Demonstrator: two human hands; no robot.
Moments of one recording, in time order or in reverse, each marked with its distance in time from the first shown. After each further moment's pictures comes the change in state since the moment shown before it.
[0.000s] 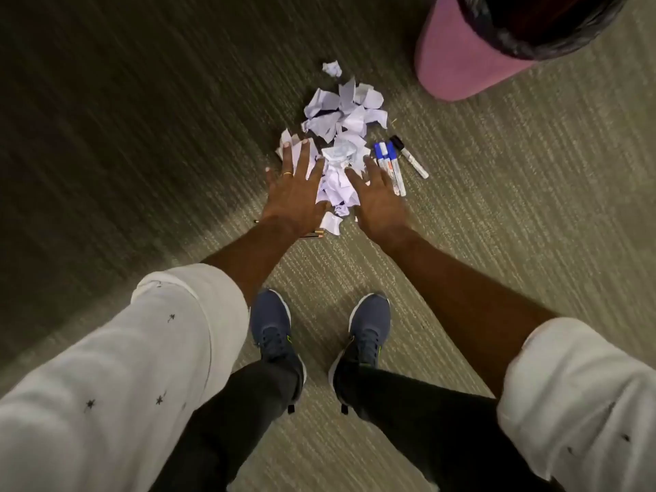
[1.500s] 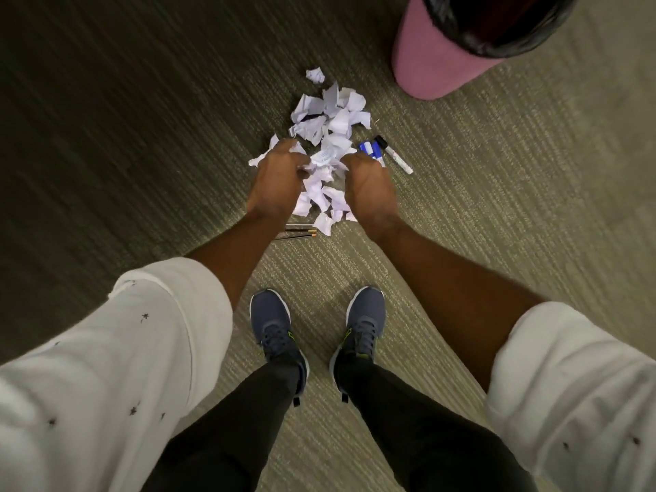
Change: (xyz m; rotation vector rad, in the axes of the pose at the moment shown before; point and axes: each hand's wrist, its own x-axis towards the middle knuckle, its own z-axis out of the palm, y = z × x) left_hand -0.014 0.002 -0.058 -0.526 0.287 -0.055; right_hand -0.019 -0.026 -0.050 0.179 0.341 0.076
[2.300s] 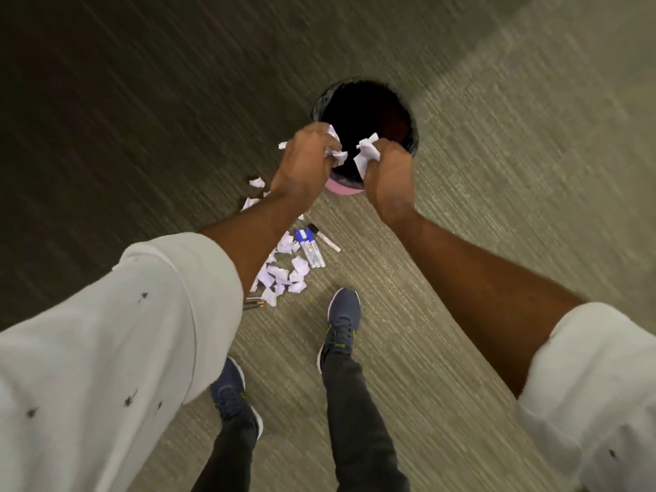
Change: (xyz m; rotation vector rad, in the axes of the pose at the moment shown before) left_hand 0.144 0.302 -0.085 -0.084 0.025 0.248; right_hand 0.121 0.109 -0.279 0.232 0.173 0.240
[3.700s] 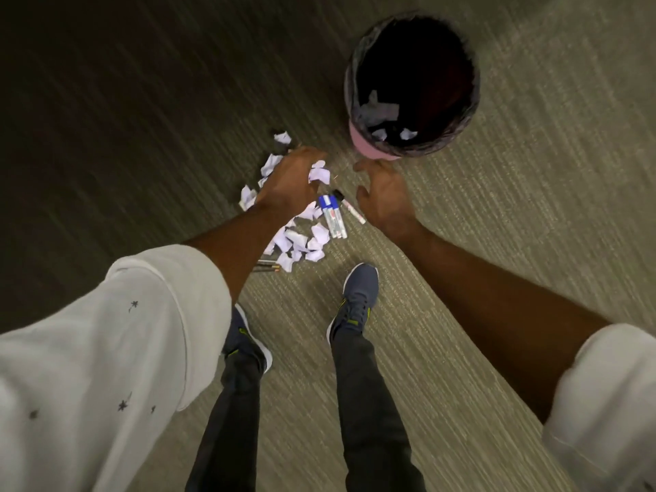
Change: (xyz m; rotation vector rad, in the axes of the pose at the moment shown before) left_hand -0.066 -0.114 0.050 0.061 -0.233 -0.250; right_hand -0.041 0.038 0.095 -0.060 -0.411 -0.153
